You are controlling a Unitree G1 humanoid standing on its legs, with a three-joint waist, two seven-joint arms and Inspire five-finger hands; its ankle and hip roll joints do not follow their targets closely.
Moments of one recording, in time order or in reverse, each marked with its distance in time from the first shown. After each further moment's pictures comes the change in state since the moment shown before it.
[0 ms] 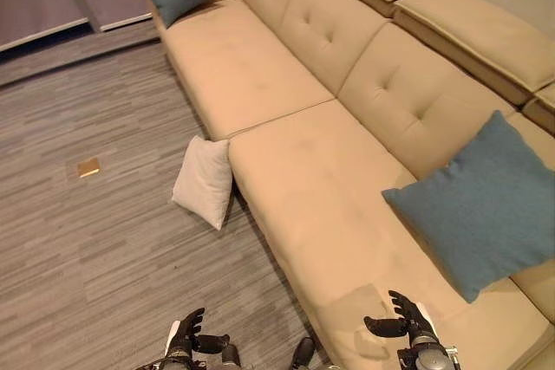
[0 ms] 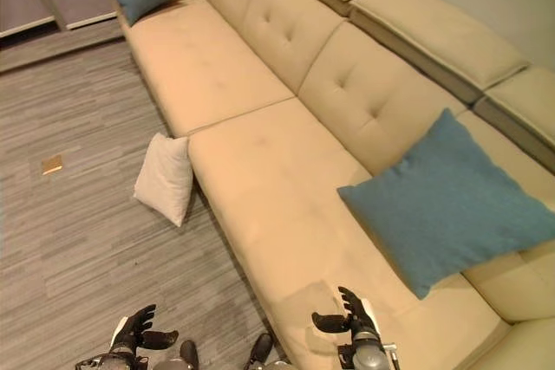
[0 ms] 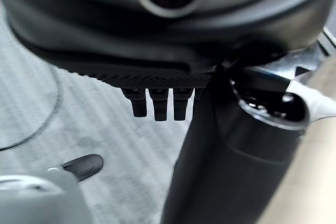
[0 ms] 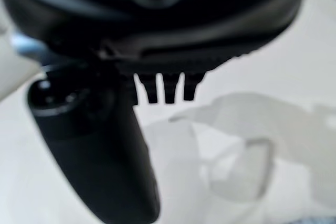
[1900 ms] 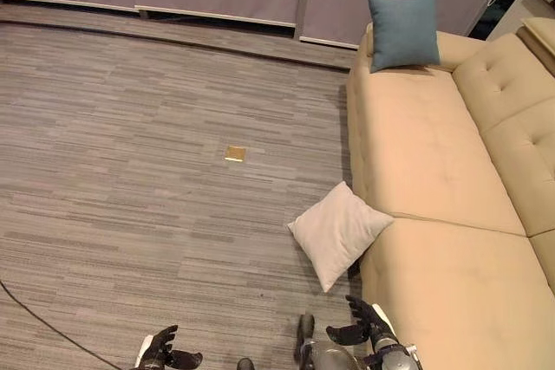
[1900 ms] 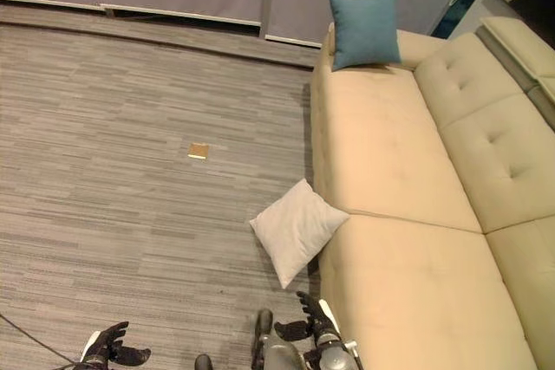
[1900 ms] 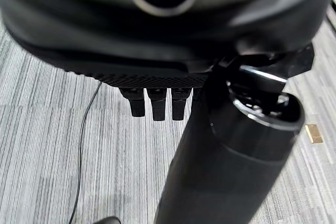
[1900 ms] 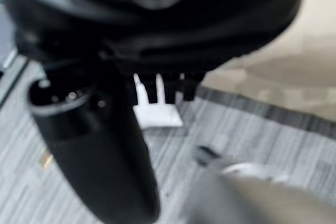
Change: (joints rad) left arm 0.020 0.098 0.054 0.081 0.052 0.031 -0.019; right arm 0.039 0.117 0.143 -0.005 -0.080 0.034 0.041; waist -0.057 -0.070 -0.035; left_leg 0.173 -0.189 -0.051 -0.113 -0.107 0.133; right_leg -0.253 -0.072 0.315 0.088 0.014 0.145
